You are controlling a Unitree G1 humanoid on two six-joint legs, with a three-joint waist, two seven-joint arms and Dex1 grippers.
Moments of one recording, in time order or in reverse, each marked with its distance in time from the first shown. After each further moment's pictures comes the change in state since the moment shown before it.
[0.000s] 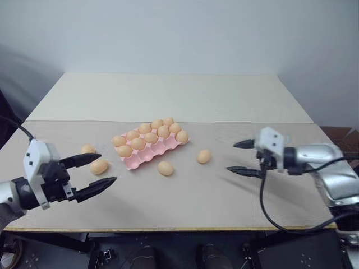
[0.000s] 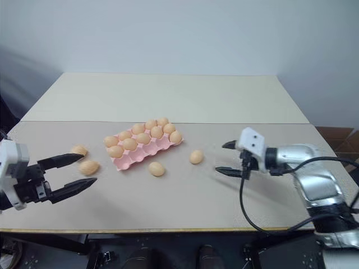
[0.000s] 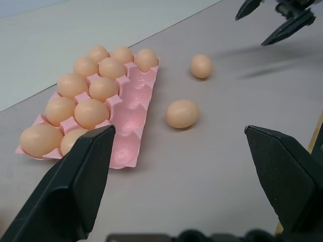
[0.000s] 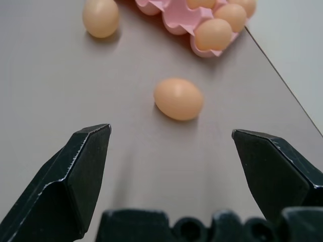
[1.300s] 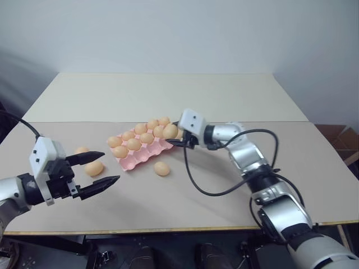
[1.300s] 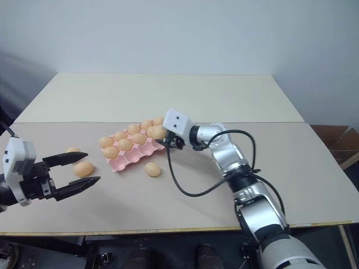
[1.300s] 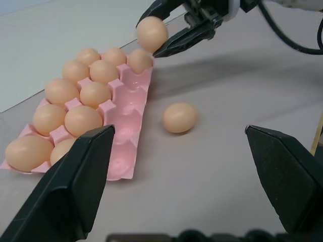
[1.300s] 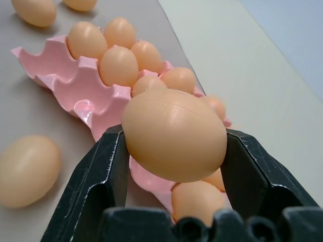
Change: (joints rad) left arm -0.029 0.017 -0.047 0.021 0.026 -0.020 -0.001; right arm -0.429 0.593 0.186 0.481 -0.313 -0.103 -0.309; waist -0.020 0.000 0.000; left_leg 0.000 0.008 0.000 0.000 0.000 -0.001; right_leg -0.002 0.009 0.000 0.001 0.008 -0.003
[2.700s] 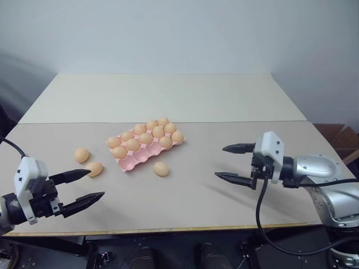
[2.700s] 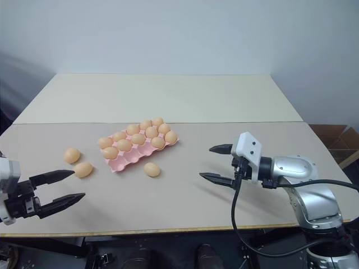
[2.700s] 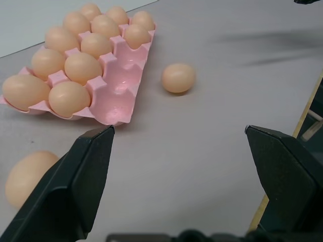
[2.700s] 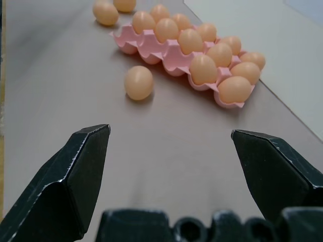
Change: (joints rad) left arm 0.165 -0.042 0.077 0.107 0.049 -0.093 -0.145; right arm 0.590 -0.495 -0.342 -0.864 0.491 0.354 0.233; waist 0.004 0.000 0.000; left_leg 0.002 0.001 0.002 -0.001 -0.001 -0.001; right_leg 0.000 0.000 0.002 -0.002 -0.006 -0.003
